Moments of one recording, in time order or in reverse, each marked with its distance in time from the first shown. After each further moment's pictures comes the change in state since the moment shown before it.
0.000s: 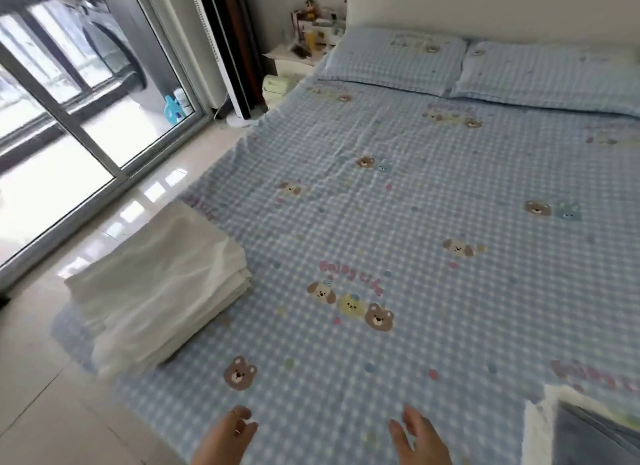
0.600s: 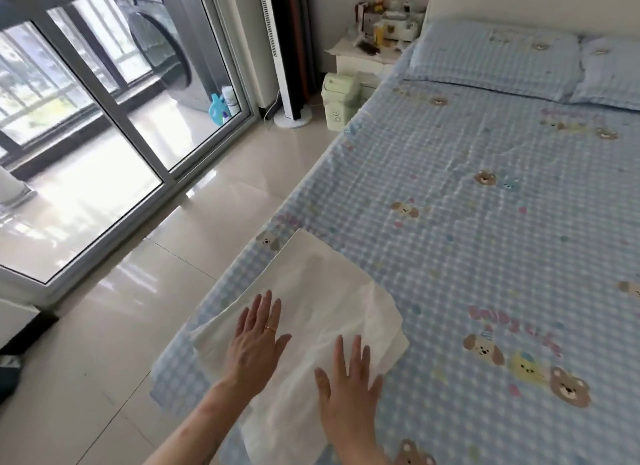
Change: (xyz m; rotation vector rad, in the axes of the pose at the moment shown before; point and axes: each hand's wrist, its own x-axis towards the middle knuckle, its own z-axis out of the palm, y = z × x) left_hand 0.290 -0.111 -0.296 0.580 0.358 0.530; right_hand 0.074 -0.295 0.420 -0.500 -0.045 -0.295
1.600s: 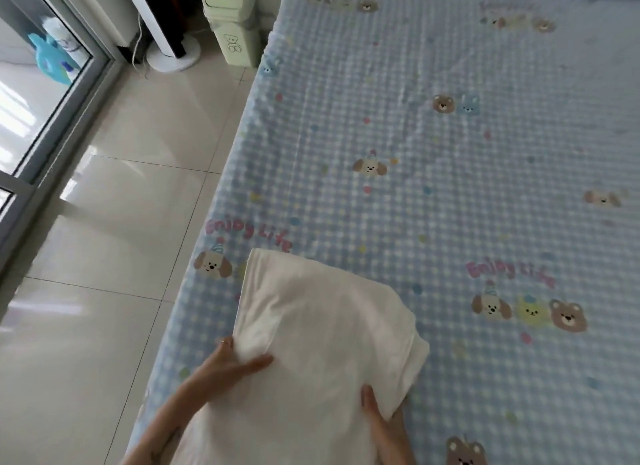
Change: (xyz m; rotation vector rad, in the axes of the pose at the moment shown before) left_hand 0.161 -0.093 0.051 -0.731 -0.791 -0.356; right_hand 0.073 0.008 0.055 1.126 0.252 0.964
